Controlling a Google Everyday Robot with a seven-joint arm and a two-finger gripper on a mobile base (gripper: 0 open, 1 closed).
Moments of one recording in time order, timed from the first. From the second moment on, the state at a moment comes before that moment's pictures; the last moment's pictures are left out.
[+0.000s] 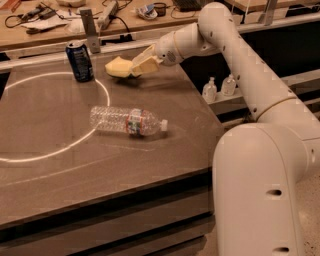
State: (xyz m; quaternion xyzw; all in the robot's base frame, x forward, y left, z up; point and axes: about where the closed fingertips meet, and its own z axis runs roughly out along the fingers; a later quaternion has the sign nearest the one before) arm 0.763 0.060 0.884 -0.57 0.64 0.31 0.41
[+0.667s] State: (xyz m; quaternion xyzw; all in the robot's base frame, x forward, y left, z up) arm 0.755 0.085 0.888 -0.58 0.63 0.31 0.42
